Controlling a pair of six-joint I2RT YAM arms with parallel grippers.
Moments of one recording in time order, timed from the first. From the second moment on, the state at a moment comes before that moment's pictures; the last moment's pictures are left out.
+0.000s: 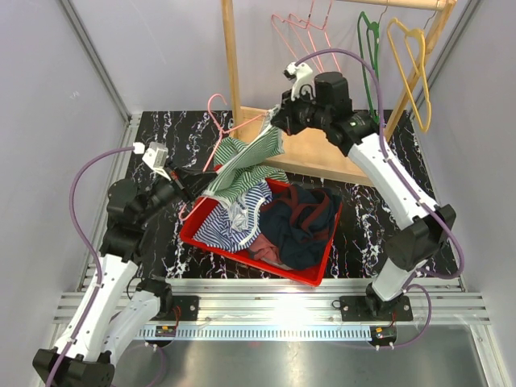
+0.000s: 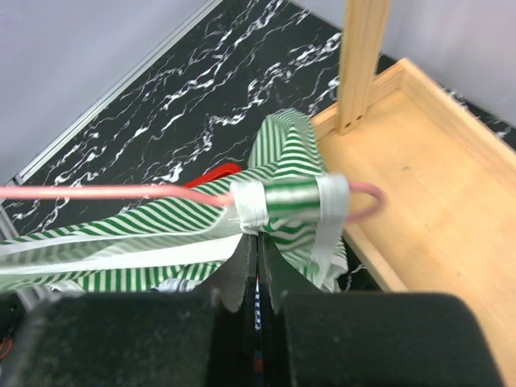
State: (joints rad) left arm -0.24 0.71 0.74 0.09 0.61 -0.46; right arm 0.49 1.71 1.86 -0.50 -0.35 0.07
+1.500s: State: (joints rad) left arm -0.23 0.59 0.73 0.01 0.56 -0.38; right arm 0.33 1.69 1.71 -0.45 -0.76 -0.21
